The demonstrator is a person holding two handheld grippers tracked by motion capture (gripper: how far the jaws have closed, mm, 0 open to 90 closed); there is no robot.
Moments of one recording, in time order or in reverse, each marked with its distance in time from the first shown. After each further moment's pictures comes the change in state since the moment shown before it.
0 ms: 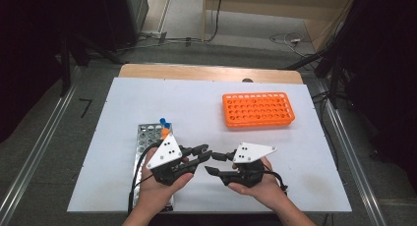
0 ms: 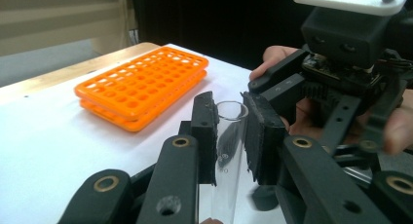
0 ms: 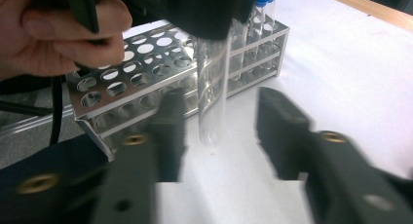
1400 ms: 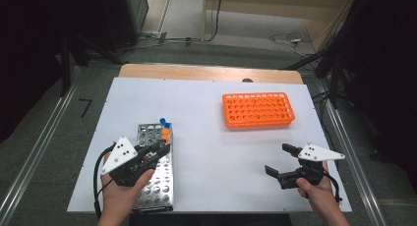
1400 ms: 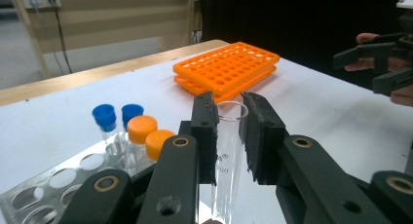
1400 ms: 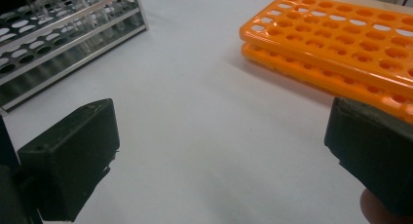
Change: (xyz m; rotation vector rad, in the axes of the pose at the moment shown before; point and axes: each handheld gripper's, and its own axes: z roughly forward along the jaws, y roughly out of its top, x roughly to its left) left arm 0.034 -0.025 -0.068 -0.016 0.236 -0.050; right arm -0.061 -0.080 -0.110 -0.018 -0.293 0.204
